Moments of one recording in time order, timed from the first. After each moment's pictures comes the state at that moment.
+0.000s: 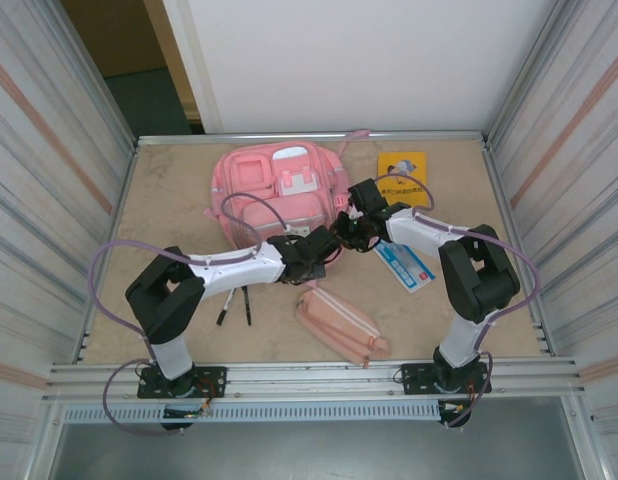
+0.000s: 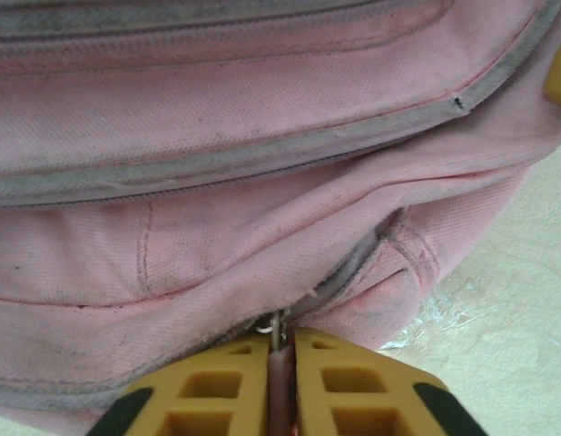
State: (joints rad) left arm -0.95 1.77 1.17 -0.59 -0.31 -1.00; right arm 0.50 1.76 1.12 -0.35 -0.34 0.85
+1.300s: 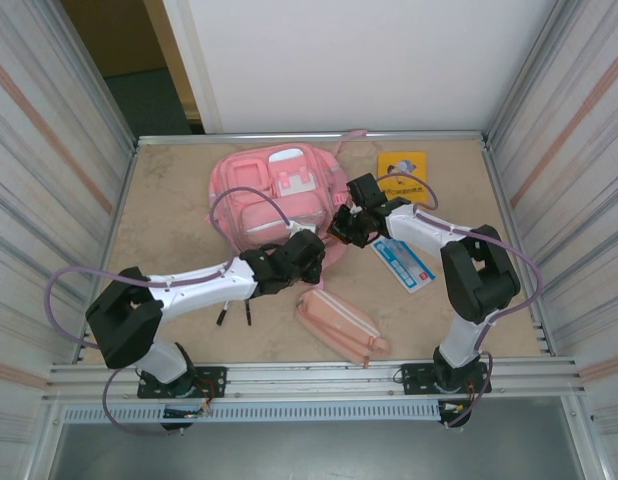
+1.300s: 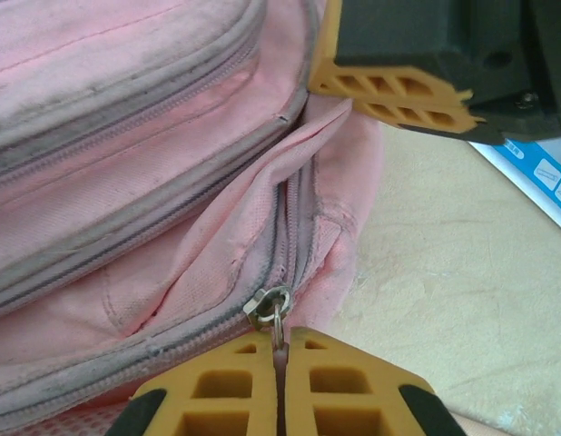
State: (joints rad) left arm -0.98 1.53 0.97 -0.31 -0.29 -0.64; right arm 0.51 1.76 1.17 -0.38 -0.31 1.03
